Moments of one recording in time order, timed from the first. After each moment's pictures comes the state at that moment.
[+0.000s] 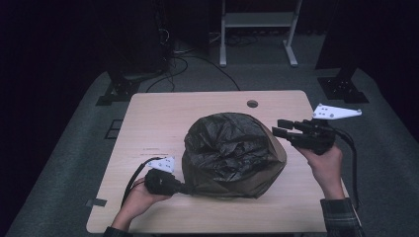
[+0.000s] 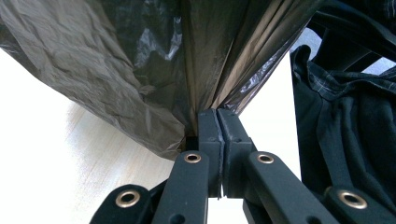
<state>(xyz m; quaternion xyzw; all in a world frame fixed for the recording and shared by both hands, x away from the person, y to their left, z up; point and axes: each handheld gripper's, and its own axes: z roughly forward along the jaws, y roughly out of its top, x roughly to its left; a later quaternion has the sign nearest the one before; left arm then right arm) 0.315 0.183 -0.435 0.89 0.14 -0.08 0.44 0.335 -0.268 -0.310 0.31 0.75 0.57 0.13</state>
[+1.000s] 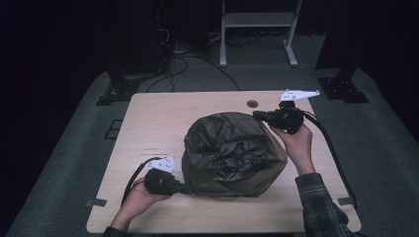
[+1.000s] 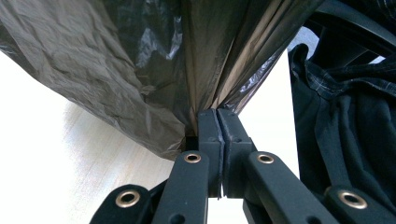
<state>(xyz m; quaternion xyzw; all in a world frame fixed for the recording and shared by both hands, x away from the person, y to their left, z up) 0.315 0.184 -0.436 0.89 0.14 -0.08 0.43 0.410 -0.222 -0.328 0.32 0.78 0.53 0.11</state>
